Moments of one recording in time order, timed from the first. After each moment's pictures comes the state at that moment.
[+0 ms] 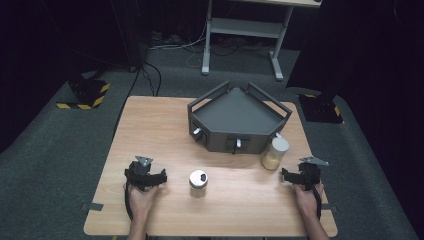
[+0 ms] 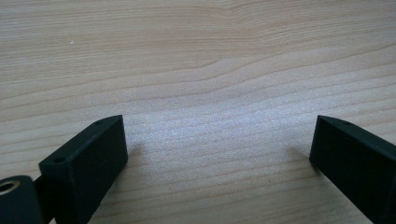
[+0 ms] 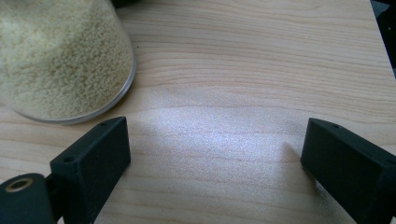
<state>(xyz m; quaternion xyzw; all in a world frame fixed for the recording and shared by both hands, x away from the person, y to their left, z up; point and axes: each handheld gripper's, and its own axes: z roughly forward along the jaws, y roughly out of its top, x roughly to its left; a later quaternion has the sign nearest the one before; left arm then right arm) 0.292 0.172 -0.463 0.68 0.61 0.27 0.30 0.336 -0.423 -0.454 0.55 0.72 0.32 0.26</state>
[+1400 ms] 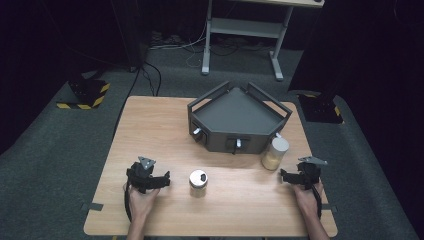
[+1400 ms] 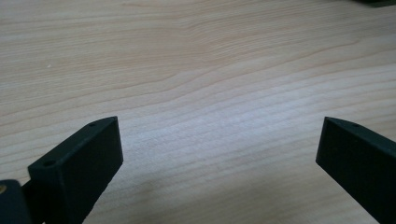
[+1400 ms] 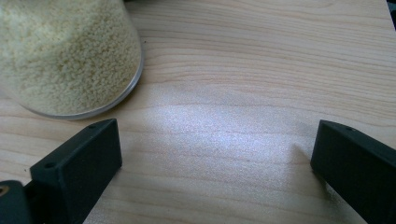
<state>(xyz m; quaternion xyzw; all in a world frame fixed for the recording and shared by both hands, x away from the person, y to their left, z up) 0.271 0.175 -0.448 0.71 0.56 0.26 0.34 0.340 -0.423 -0.452 0.55 0.73 0.31 0.25</state>
